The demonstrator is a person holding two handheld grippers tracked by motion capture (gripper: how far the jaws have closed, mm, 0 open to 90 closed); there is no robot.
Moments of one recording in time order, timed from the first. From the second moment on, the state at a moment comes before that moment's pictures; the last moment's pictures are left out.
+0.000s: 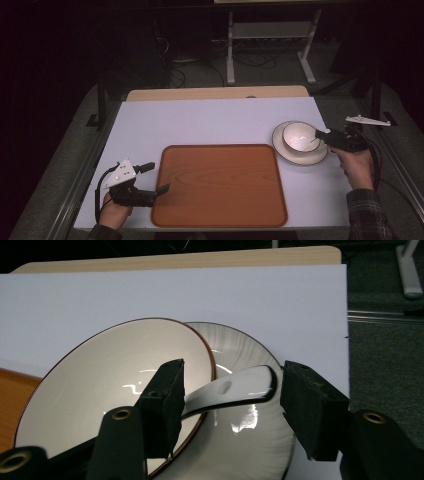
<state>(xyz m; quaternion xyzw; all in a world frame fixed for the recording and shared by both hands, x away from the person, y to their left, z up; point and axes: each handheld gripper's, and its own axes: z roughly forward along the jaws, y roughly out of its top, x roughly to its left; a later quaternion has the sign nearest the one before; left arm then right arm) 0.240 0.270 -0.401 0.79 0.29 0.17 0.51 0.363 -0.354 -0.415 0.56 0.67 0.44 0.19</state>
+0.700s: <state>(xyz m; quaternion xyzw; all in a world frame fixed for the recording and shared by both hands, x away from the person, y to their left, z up) 0.240 0.270 -0.401 0.79 0.29 0.17 0.51 0.362 -0.345 -0.412 0.54 0.69 0.45 0.19</state>
